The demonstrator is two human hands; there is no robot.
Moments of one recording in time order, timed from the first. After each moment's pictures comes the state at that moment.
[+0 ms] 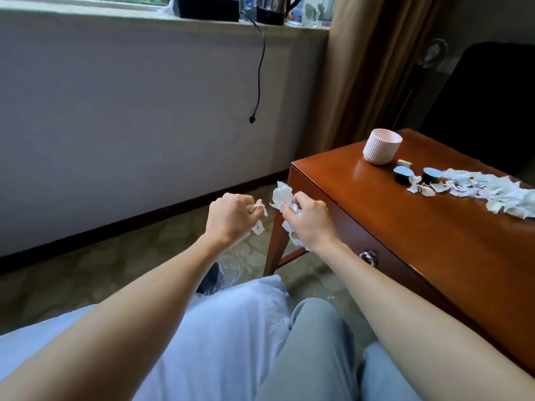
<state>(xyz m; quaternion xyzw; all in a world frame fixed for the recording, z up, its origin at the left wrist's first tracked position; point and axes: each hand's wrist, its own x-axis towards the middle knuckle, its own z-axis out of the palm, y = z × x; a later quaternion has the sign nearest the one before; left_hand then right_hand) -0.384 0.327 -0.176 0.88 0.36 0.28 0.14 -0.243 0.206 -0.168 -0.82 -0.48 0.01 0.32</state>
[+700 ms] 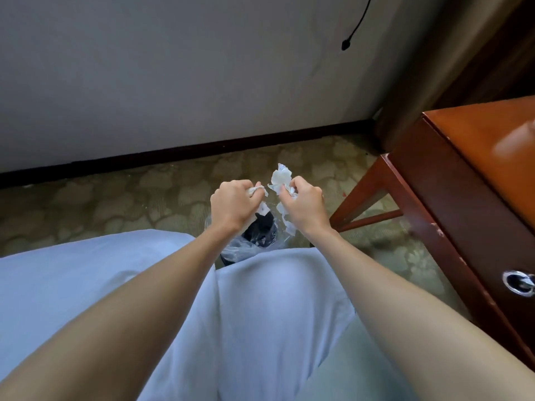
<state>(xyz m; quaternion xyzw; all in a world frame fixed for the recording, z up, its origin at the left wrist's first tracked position) -0.483 0.415 -0.312 0.77 0.56 0.23 0.22 -0.340 0.349 -0.308 -0.79 -0.47 0.19 0.34</state>
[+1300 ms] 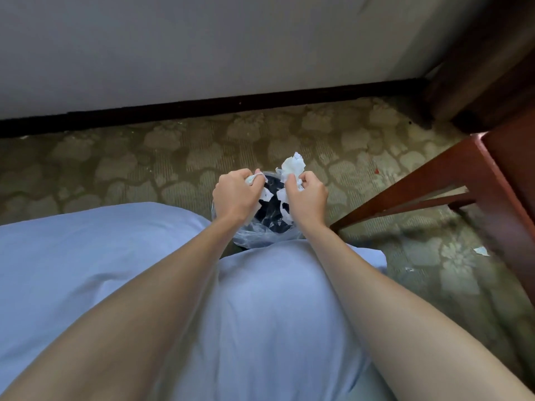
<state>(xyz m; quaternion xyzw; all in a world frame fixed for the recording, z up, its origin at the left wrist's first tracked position) -0.482 0.467 -0.428 0.66 0.65 0.23 0.29 -0.356 0.412 -0.419 -0.82 -0.35 0.25 0.38</state>
